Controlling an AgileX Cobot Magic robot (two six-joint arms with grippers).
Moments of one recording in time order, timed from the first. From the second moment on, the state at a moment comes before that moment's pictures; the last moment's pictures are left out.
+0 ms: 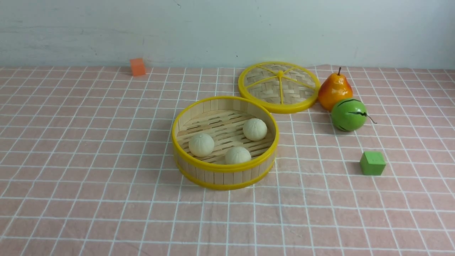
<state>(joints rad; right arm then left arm) -0.06 -0.01 0.02 -0.04 0.39 0.15 -0.44 0.07 -0.36 0.03 0.67 -0.24</state>
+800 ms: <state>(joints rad) -0.06 -0.01 0.02 -0.04 0.39 0.15 -0.11 0.07 -0.06 0.02 0.15 -0.23</state>
